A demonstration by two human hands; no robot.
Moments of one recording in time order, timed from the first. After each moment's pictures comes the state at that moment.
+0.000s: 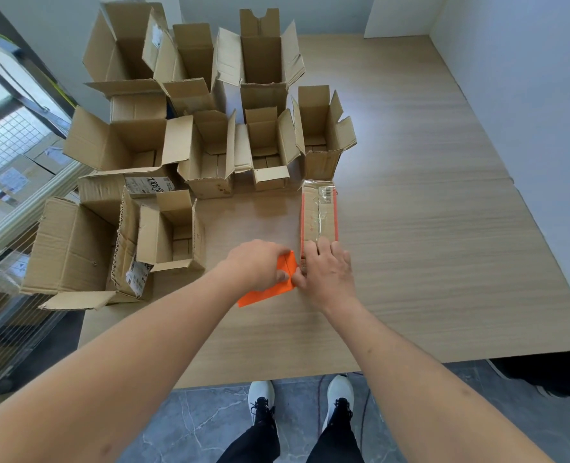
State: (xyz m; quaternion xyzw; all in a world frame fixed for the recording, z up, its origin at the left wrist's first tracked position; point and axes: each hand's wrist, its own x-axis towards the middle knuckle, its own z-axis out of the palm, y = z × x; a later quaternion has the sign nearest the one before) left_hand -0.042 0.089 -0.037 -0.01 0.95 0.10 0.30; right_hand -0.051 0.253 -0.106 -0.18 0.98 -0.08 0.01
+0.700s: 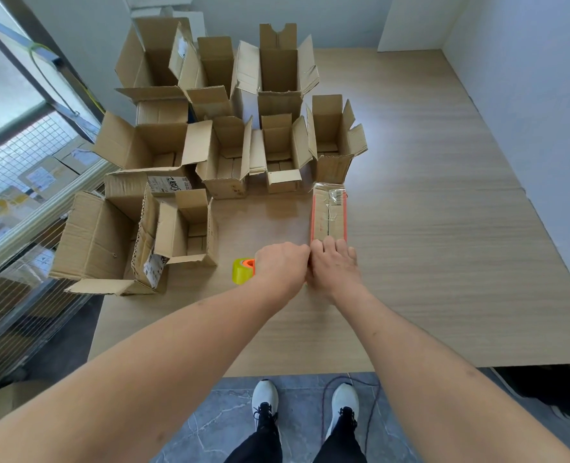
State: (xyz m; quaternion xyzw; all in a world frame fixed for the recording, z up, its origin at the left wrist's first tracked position) left_hand -0.024 0.133 -0.041 -0.04 0.99 0.02 0.16; right_hand -0.057 0.250 -0.091 -0.22 0.97 -0.06 0.09
